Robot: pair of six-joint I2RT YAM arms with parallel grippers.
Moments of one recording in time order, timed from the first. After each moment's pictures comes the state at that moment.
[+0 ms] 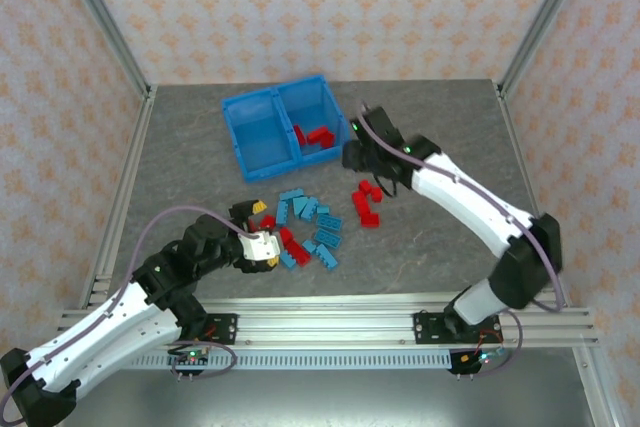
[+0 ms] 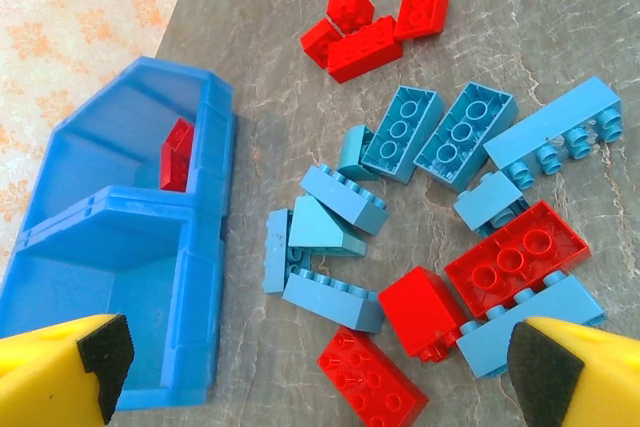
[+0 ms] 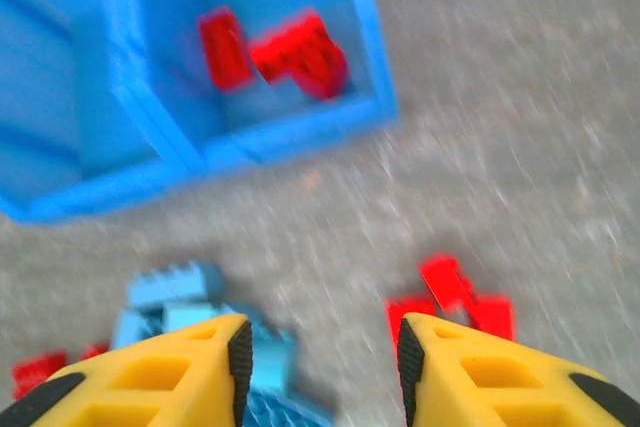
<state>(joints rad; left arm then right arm) -0.72 0.56 0.48 -0.46 0.00 0.77 0.65 1.48 1.32 -0.73 0.17 0.56</state>
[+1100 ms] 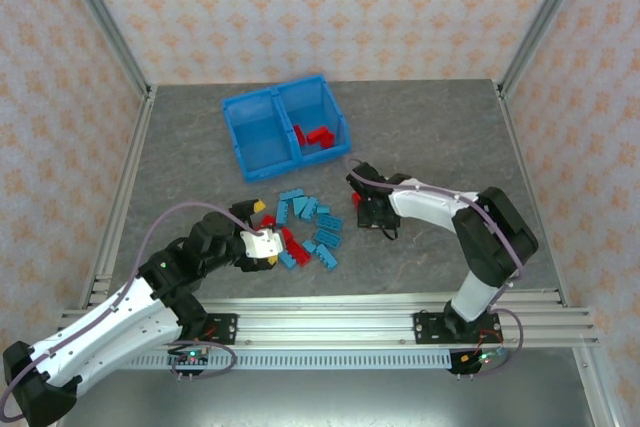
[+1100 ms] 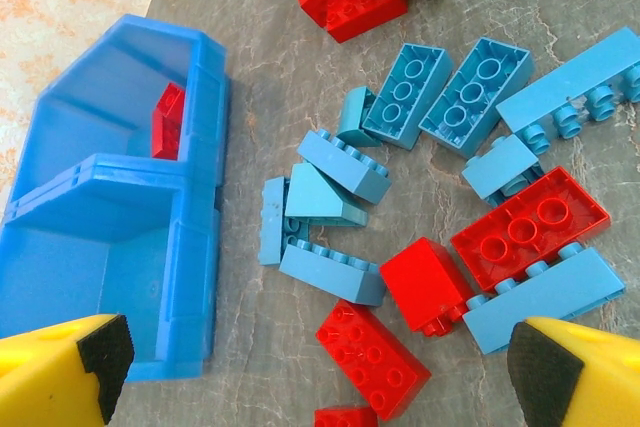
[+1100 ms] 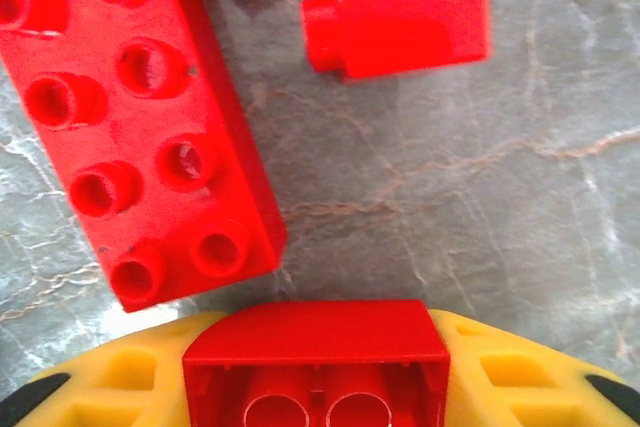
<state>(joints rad) -0.72 0.60 0.48 -0.46 -0.05 0.77 0.65 1.66 0.97 -0.66 0.16 0.67</state>
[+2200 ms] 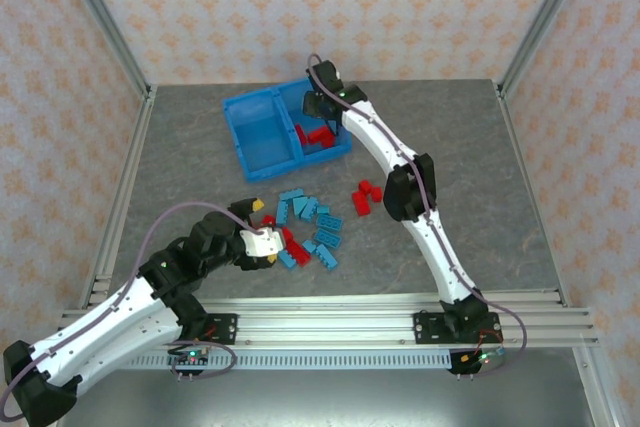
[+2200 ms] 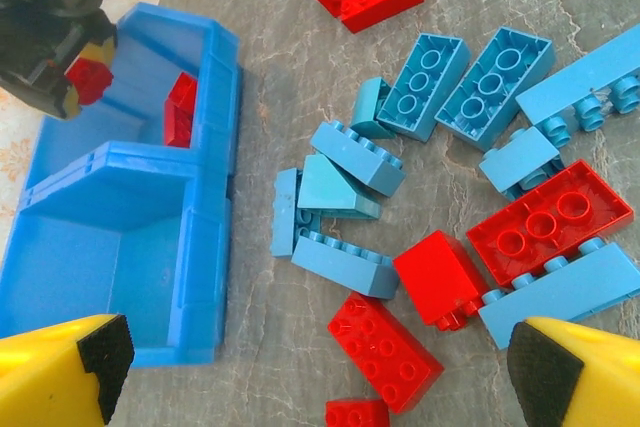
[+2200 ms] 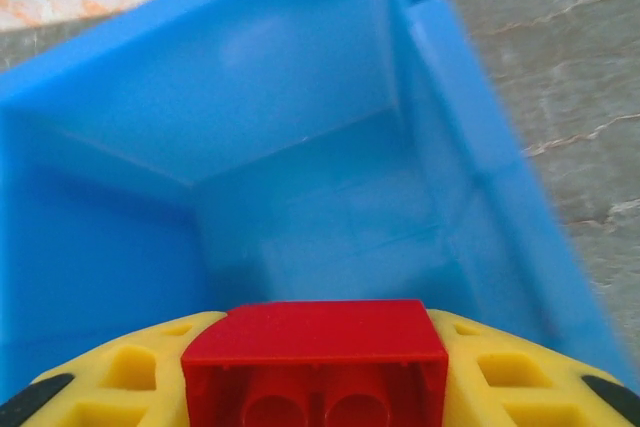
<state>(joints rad) -0.72 0.62 0.48 -0.46 -0.08 0.77 0.55 2.62 2.64 -0.84 0.11 0.51</state>
